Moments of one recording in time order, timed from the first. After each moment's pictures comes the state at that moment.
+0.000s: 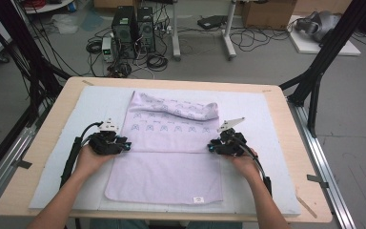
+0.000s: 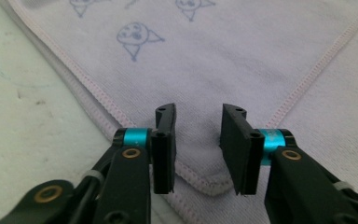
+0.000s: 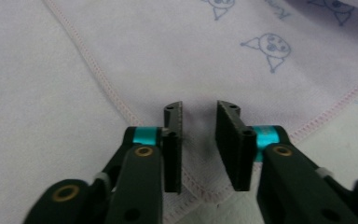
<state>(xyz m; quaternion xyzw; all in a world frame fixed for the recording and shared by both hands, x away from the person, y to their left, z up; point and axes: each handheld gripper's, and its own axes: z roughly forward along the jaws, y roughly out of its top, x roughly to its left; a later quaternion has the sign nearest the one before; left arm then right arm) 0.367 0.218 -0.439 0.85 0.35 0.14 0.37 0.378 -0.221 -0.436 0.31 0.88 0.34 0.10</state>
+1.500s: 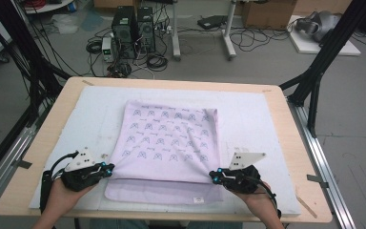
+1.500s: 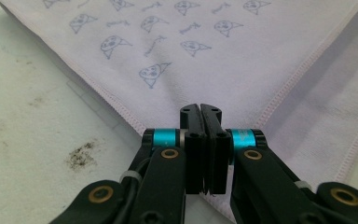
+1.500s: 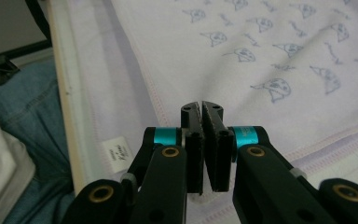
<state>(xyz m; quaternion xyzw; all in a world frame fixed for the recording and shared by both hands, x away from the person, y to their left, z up) 0.245 0.248 -0.414 0.84 0.30 0.17 0.42 0.252 -0.230 -0.404 0.22 0.87 0.44 0.07</state>
